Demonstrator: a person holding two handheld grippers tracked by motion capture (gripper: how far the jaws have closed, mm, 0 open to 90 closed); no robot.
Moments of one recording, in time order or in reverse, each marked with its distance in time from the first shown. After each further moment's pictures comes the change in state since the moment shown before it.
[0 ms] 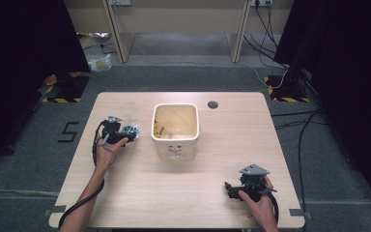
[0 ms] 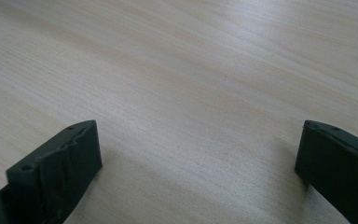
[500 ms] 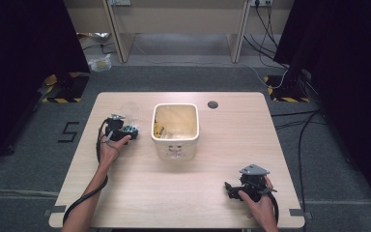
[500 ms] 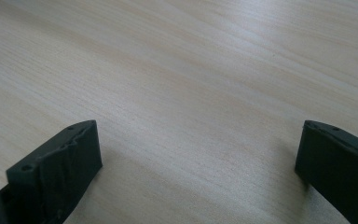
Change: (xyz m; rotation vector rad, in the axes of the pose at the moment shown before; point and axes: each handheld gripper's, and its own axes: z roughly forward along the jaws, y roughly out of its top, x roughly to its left) left arm 0.000 0.006 0.018 0.025 0.010 -0.004; right arm 0.000 0.000 0.000 0.000 0.003 -0.002
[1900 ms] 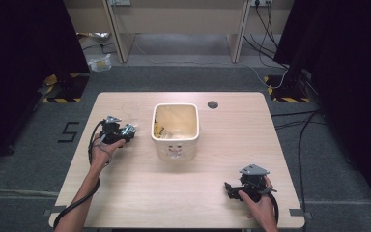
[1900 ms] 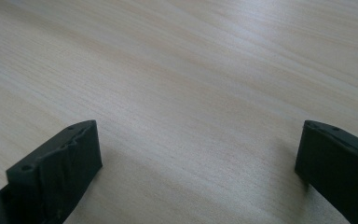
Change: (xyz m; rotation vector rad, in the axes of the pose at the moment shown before) left arm -0.005 -0.004 -0.045 -0.031 -0.120 0.051; right arm 0.000 0.000 0.000 0.000 0.003 -0.003
